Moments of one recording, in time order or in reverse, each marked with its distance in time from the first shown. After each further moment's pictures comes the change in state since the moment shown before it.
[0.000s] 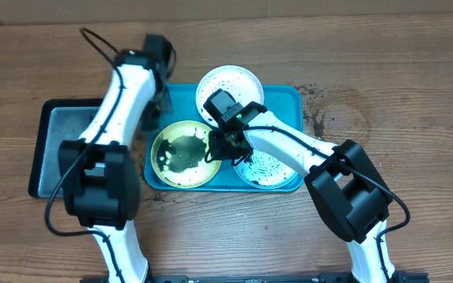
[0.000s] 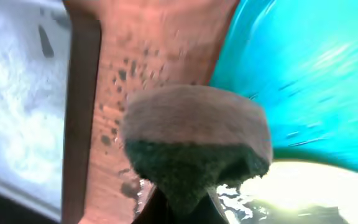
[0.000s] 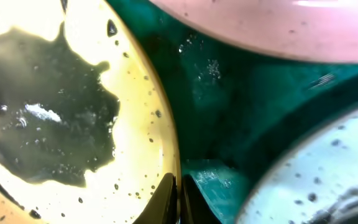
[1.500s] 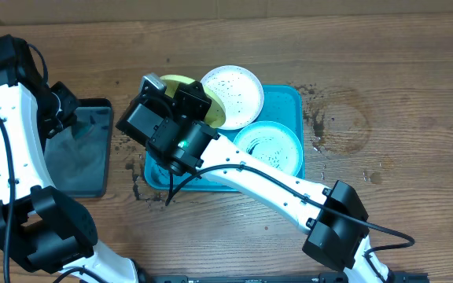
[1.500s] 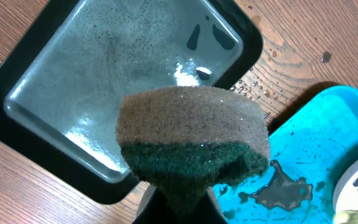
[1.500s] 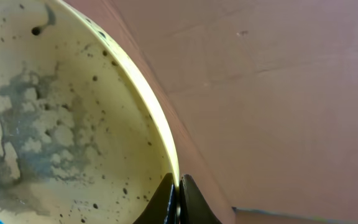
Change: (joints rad) left arm 0.515 -0.220 0.061 -0.131 0.352 -0.020; right arm 0.317 0.000 0.483 -0.108 1.221 -0.888
